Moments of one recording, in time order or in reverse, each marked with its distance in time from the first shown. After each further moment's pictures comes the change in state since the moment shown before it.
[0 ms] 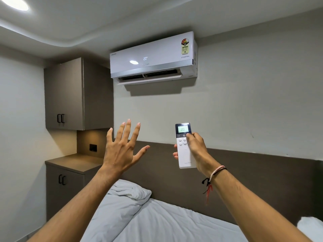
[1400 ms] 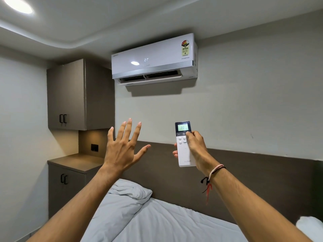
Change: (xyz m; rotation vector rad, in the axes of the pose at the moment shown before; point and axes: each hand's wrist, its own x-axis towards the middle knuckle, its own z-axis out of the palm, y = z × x) left_hand -0.008 0.002 -0.014 0.008 0.007 0.004; right_hand -0.015 -0.010 0.000 -0.040 0.012 -0.032
